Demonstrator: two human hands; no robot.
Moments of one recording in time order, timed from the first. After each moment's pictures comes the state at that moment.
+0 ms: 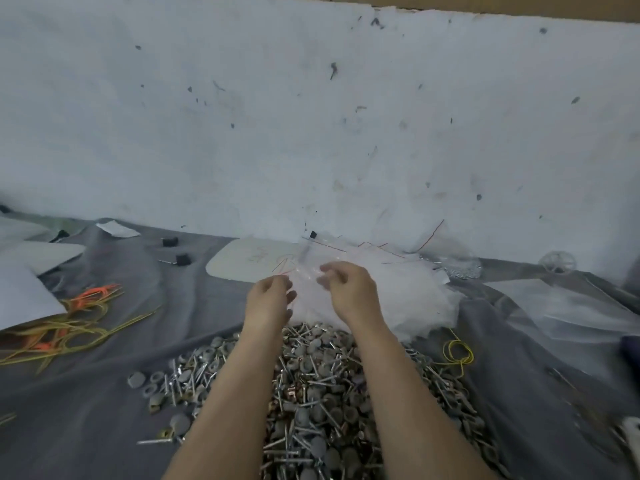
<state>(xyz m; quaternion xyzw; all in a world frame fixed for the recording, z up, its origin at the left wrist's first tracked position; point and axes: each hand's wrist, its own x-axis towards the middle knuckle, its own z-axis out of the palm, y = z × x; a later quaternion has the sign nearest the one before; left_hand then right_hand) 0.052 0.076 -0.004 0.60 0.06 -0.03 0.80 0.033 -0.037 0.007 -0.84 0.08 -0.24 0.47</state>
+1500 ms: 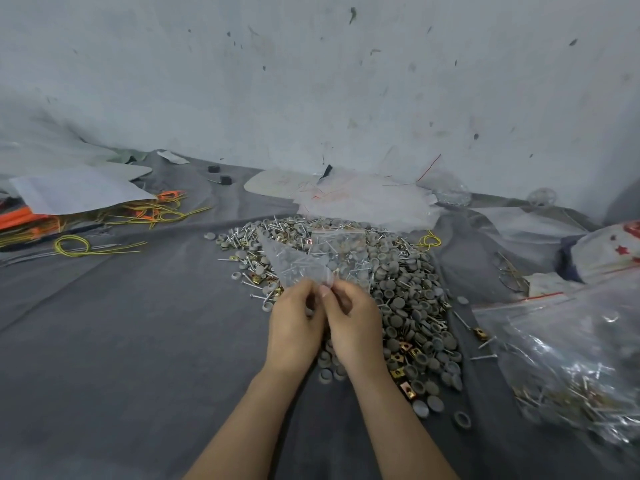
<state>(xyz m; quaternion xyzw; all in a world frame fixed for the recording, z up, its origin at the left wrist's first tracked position) -0.205 0.128 -0.099 0.81 -0.17 0.21 0.53 -0.226 0.043 -0.093 -0.79 0.03 -0.28 0.55</state>
